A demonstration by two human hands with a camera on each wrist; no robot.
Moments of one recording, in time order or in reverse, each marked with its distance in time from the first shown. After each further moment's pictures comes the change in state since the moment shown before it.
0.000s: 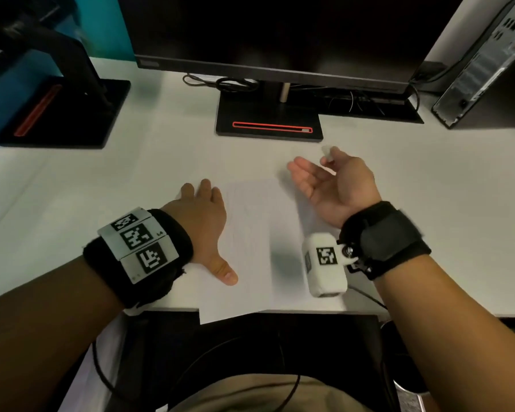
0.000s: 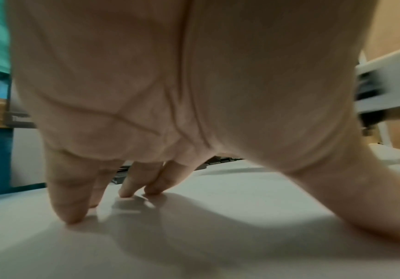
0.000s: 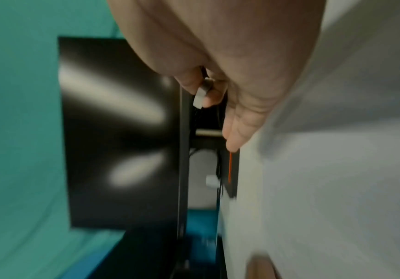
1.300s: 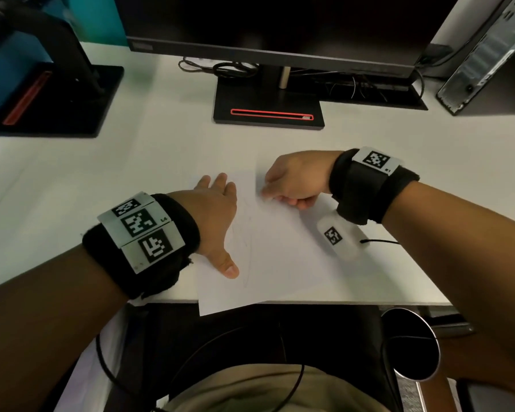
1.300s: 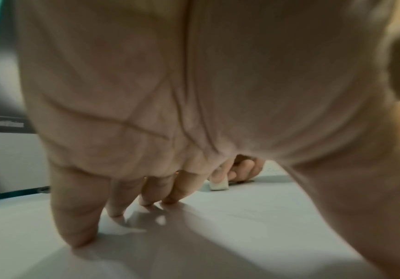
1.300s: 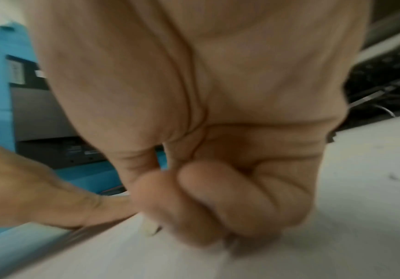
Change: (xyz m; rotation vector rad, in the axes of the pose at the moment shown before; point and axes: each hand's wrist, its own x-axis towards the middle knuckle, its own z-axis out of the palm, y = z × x) left_hand -0.003 0.012 -0.010 0.062 -0.079 0.094; right_hand 0.026 -0.003 0.040 -2.044 -0.500 -0.006
